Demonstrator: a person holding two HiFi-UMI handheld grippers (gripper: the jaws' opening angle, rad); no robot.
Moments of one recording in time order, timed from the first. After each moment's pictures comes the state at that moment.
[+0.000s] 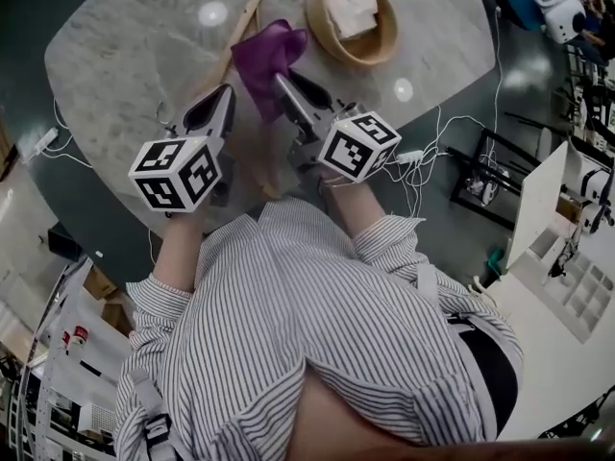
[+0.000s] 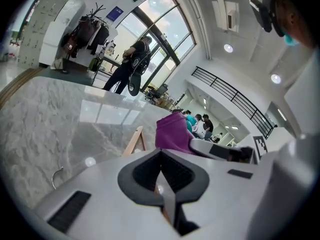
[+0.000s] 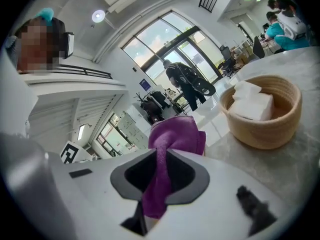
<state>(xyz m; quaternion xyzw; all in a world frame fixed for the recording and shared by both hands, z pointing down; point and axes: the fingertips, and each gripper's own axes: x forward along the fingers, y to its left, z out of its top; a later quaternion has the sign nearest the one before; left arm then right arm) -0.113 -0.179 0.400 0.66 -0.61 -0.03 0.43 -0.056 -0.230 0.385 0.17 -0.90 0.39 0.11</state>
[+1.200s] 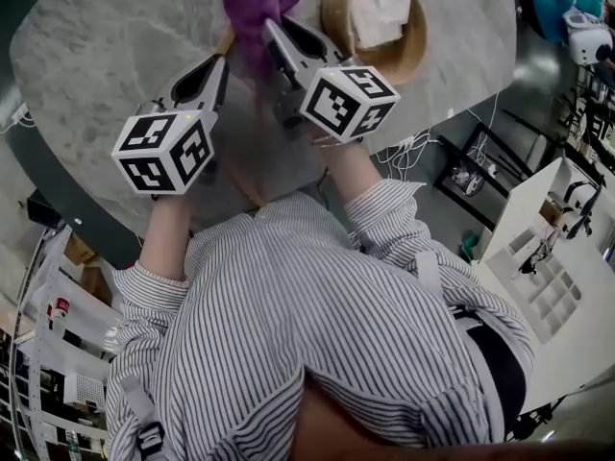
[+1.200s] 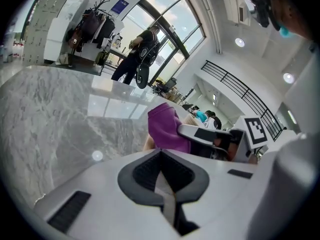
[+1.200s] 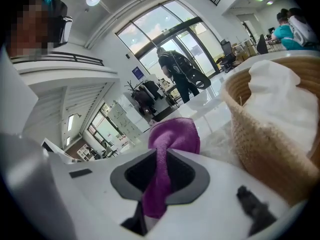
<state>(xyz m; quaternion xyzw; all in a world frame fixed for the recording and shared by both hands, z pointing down) -0.151 -0.244 0.469 0.62 -0.62 -0.01 0.47 -0.123 -0.326 0.461 0.18 -0.89 0.38 0.18</state>
